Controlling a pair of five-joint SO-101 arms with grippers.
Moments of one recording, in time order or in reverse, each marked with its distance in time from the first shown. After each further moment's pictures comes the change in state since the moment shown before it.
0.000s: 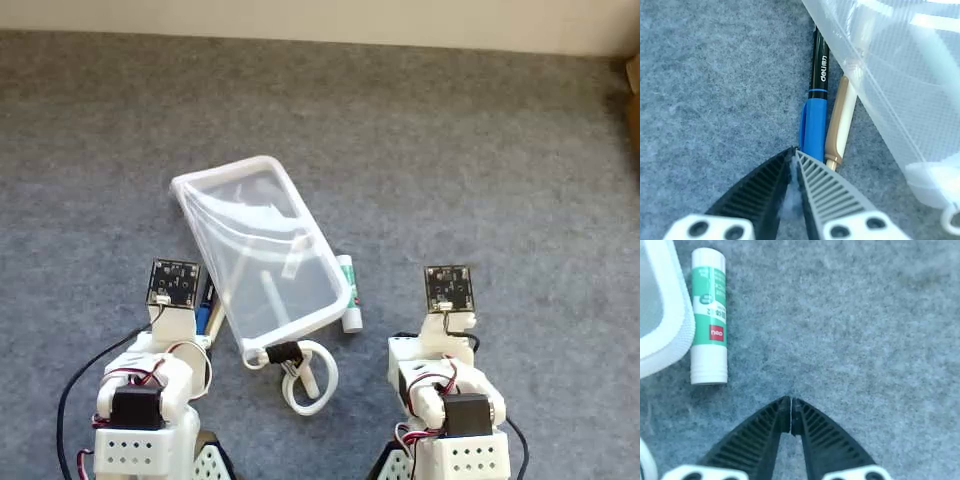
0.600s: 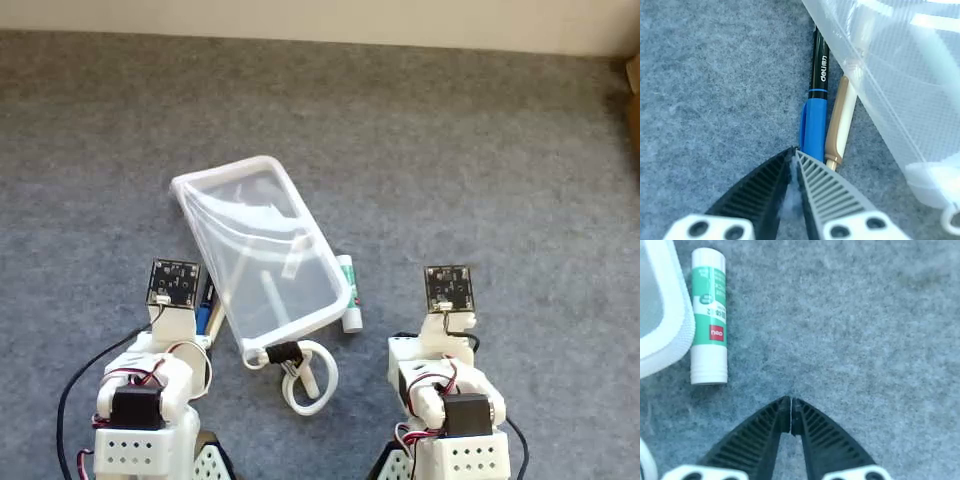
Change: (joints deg) left arm 0.0 0.0 0.0 0.0 0.0; right arm -0.1 0.0 0.0 0.0 -0.1
